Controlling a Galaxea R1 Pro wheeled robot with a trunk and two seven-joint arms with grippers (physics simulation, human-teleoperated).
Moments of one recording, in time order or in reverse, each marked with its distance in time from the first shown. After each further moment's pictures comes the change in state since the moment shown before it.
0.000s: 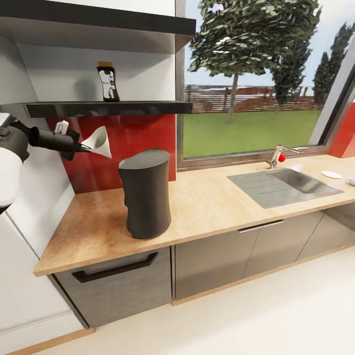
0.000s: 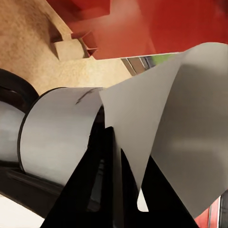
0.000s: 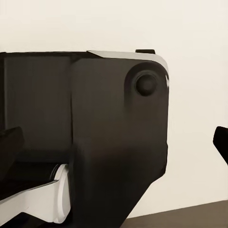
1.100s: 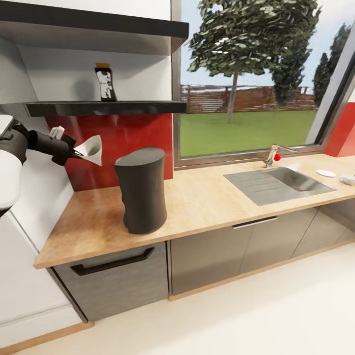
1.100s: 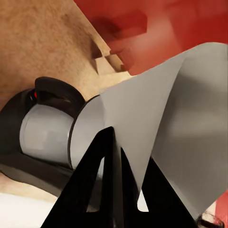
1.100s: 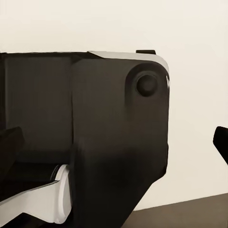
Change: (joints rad) left arm 0.016 0.003 0.001 -0.019 -0.173 -0.038 -0.003; right arm 0.000 0.001 0.000 -0.001 -0.001 0.000 0.000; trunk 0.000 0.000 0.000
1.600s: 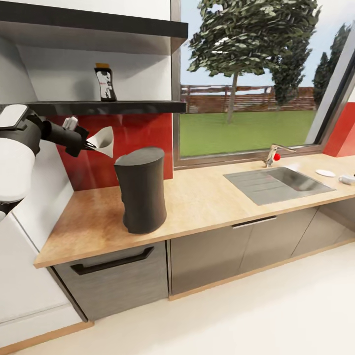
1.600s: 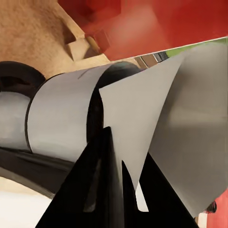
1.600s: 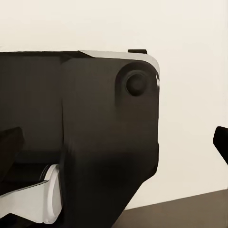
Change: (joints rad) left arm -0.047 -0.078 0.001 0.005 -0.001 -0.011 -0.003; right arm 0.000 -0.020 -0.002 0.000 0.002 0.003 0.000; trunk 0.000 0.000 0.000
